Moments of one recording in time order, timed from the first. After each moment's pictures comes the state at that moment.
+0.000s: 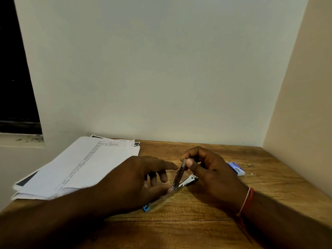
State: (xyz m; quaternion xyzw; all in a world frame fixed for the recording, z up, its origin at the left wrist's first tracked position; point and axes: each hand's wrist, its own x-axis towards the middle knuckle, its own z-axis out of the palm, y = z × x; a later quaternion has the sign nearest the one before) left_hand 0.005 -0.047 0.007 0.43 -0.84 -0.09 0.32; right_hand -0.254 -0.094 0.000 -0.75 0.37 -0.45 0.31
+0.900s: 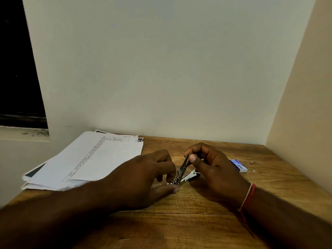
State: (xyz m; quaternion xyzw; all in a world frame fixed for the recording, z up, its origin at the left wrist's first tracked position) left_hand 0.003 -0.045 0.002 0.40 -0.88 0.01 0.26; right_hand -0.253 -0.096 -0.003 -0.76 0.37 -0.45 0.30
